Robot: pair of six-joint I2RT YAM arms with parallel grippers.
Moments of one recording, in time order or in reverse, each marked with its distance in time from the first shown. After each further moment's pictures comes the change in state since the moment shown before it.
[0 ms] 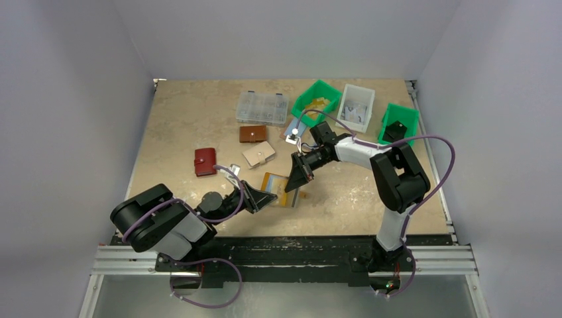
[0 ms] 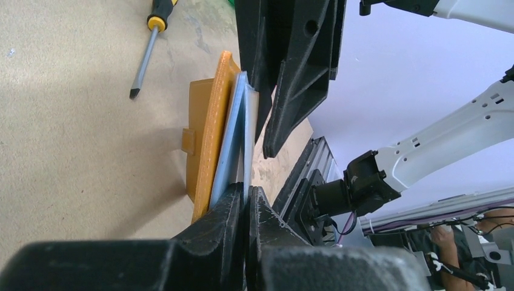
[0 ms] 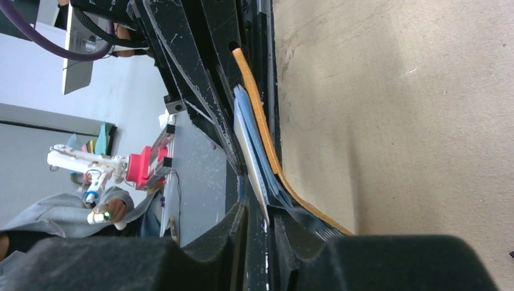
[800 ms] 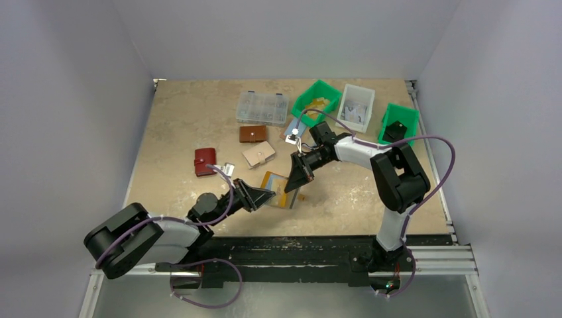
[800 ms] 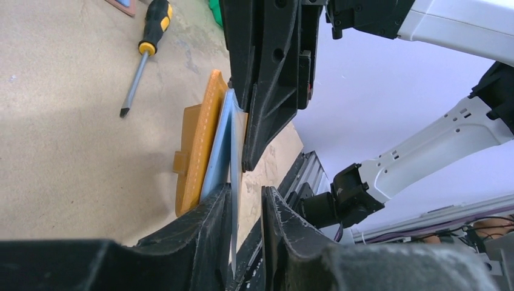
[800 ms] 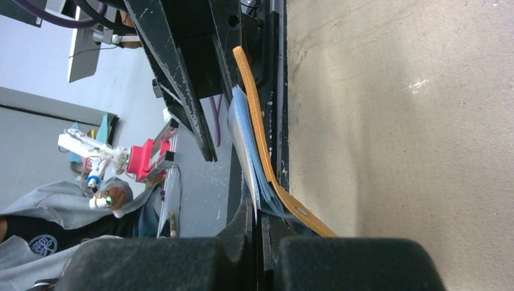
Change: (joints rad) left arm -0.003 -0.238 -0.006 -0.180 -0.048 -0.005; right arm -0.001 0.000 0.007 -0.026 -0.028 -0.052
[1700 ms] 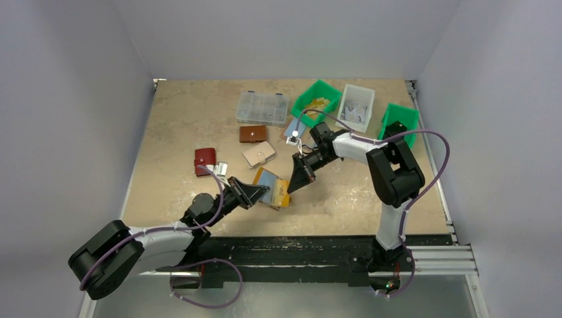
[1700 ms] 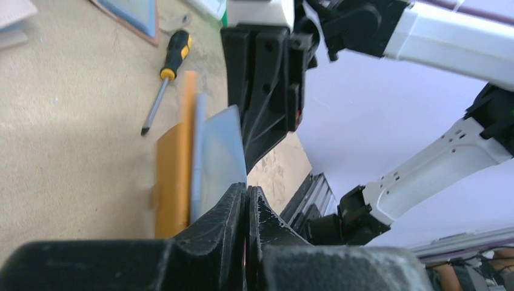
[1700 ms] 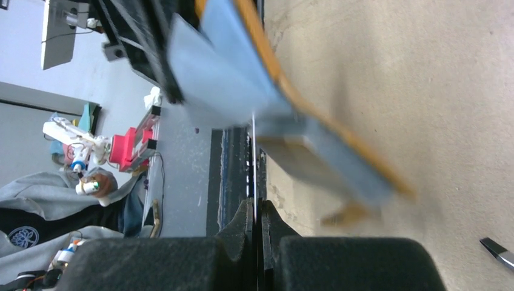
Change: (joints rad) left arm 0.012 -0.196 0.000 -0.206 -0.077 0.011; right arm -0.016 0.058 0.062 -0.169 0.034 -0.191
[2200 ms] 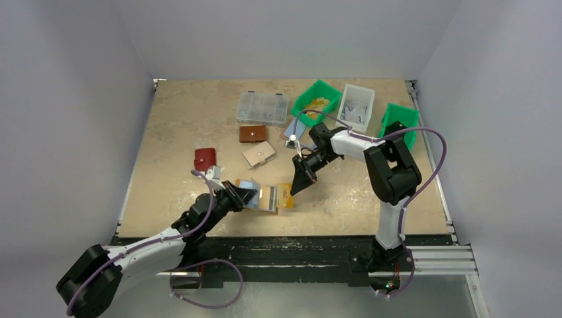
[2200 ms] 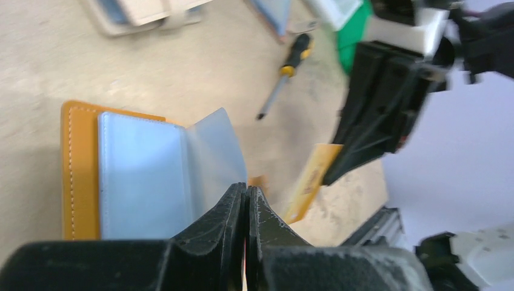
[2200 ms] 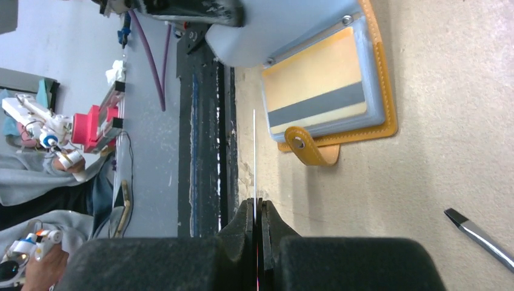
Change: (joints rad) left arm 0.013 -0.254 0.001 -0.461 -0.212 0.000; right arm -0.002 0.041 0.053 -0.145 0.126 -0.164
